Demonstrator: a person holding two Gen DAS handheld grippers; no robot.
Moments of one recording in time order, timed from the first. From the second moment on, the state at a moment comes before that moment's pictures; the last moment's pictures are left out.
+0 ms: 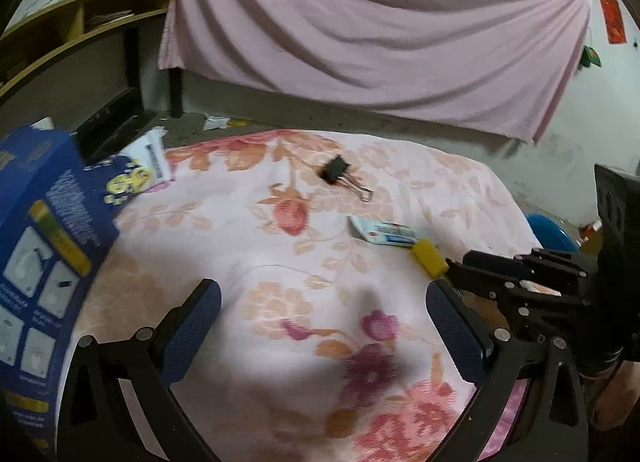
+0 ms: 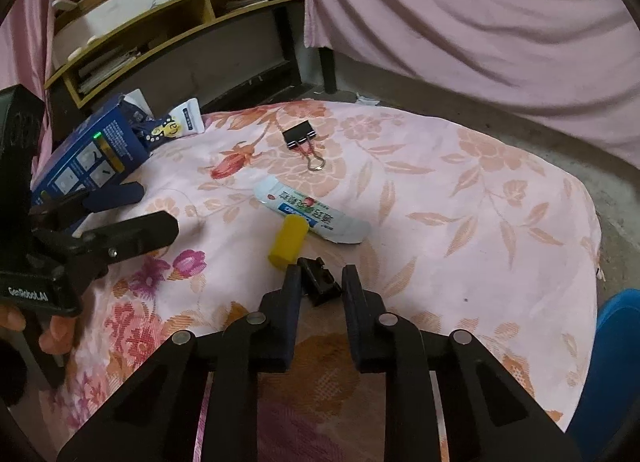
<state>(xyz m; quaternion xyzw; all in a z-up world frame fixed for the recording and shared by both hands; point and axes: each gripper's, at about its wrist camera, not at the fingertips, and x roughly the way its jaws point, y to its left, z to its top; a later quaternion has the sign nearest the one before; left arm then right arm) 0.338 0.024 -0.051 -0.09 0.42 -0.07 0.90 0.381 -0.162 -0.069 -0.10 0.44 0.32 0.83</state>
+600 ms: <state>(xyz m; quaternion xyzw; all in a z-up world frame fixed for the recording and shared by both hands) 0.385 -0.046 -0.066 -0.05 0.46 -0.13 0.88 0.394 -0.227 -0.062 -0.10 0.43 0.23 0.87</state>
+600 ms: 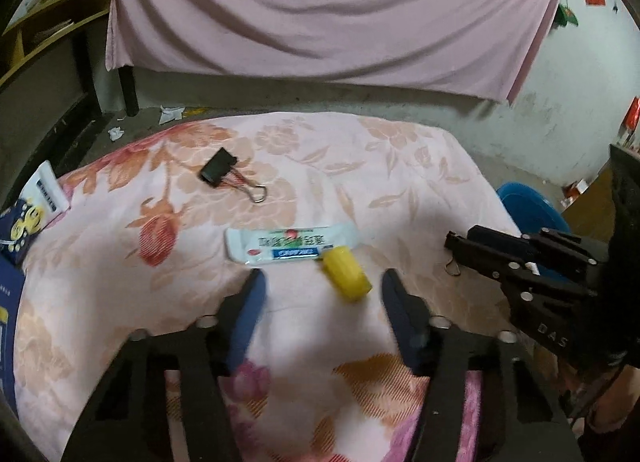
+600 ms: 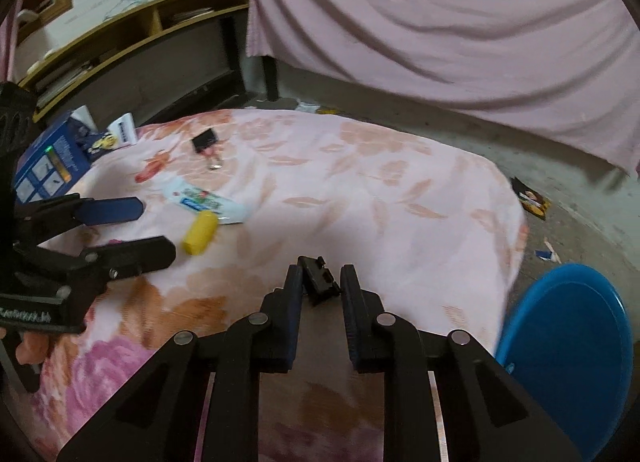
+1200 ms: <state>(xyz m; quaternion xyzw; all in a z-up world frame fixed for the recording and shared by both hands) 0.376 -0.065 -0.061 -0.07 0.44 -0.13 0.89 0.386 -0.241 -0.059 -0.09 0.41 0.24 0.87</state>
